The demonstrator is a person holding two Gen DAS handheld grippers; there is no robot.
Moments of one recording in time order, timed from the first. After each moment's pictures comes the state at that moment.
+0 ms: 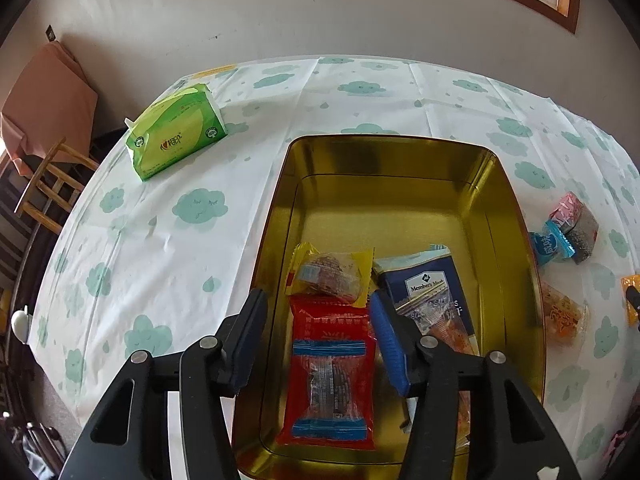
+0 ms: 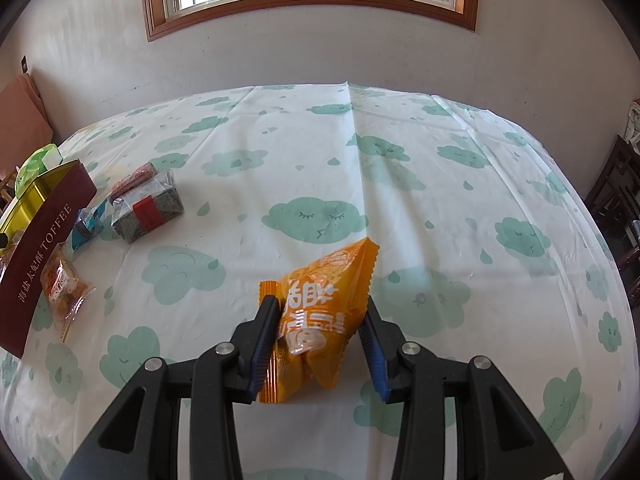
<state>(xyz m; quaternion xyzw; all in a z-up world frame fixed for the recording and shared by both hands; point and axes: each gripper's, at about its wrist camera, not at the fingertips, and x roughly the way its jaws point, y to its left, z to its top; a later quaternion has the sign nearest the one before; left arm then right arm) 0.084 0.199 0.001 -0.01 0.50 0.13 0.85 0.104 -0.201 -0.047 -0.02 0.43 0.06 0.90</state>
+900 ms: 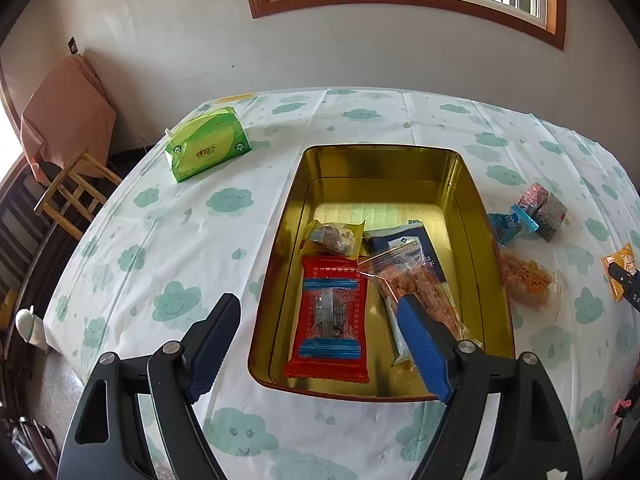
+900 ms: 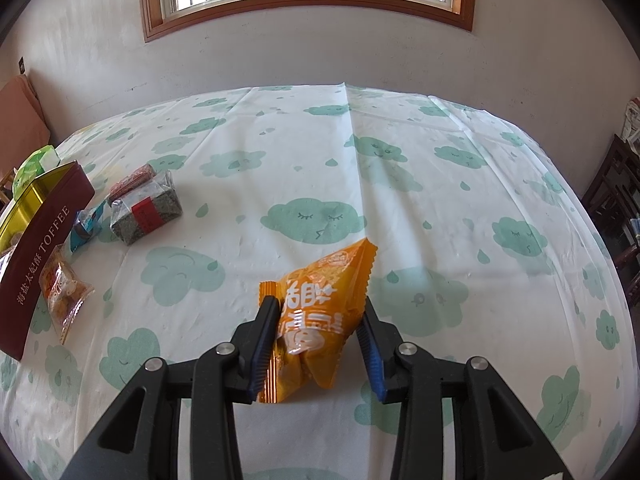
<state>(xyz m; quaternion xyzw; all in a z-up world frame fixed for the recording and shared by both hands) 0.012 0.177 0.027 0.00 0.44 0.15 0.88 0.104 -0.200 -0.046 -0.02 0.43 0.05 0.90</state>
